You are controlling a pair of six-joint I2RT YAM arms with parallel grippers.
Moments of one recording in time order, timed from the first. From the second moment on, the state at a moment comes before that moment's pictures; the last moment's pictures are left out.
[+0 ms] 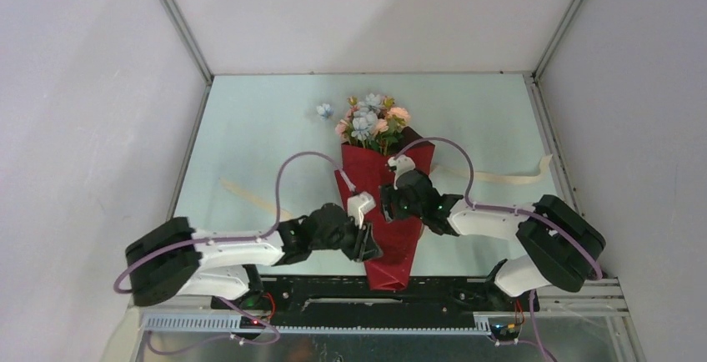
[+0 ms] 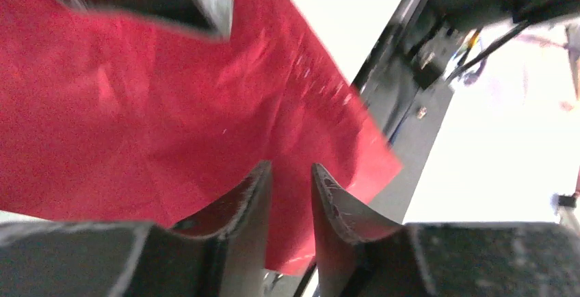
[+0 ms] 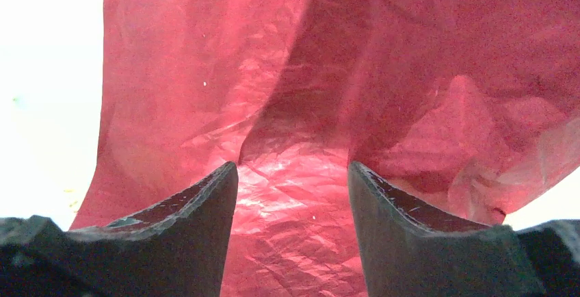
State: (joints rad) left arm -1.07 1.18 0.45 0.22 0.17 -0.58; right arm 0.84 1.47 0.60 0.12 0.12 0.41
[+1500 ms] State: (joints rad) left arm -1.10 1.57 0.36 0.63 0.15 -0.81; right arm 0.13 1.87 1.00 0.00 -0.37 0.59
